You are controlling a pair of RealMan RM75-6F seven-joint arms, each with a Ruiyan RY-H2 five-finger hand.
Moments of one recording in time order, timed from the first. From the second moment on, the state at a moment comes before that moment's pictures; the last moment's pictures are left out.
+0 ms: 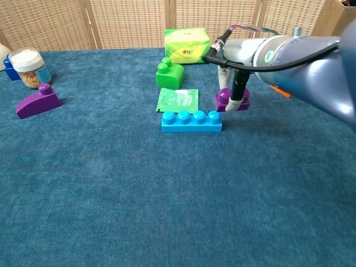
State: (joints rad) left arm -0.06 -1.11 -0.09 -1.56 1.47 1.54 -0.22; right arm 1.05 -1.72 0.42 -1.74 -0.27 1.41 -1.05
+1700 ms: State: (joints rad) left arm -0.08 -1.14 -0.09 -1.49 1.46 1.50 -0.27; right arm 1.20 -1.94 0.51 -1.44 -0.16 1.40 -1.20
